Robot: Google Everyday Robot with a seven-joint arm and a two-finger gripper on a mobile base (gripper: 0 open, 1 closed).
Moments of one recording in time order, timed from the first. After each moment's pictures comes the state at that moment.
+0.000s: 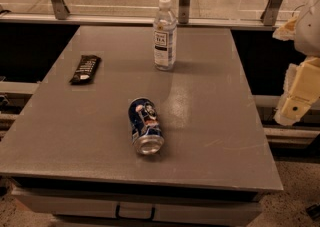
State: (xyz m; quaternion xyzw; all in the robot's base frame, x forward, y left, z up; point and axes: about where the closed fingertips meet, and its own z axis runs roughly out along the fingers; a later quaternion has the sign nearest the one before) arm 0.438 -0.217 0.977 -0.60 0.78 -0.04 0.16
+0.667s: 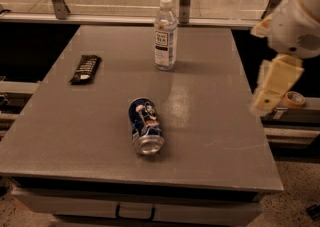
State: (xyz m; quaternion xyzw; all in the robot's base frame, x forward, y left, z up) arm 0.466 -0.188 0.966 -0.62 0.76 -0.02 0.19
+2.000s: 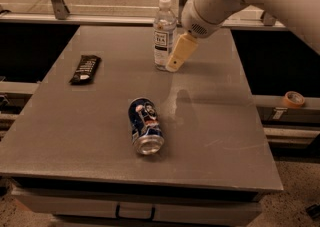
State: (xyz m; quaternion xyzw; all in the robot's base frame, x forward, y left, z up) arm 0.648 -0.060 0.938 -0.59 0.73 -0.05 0.34
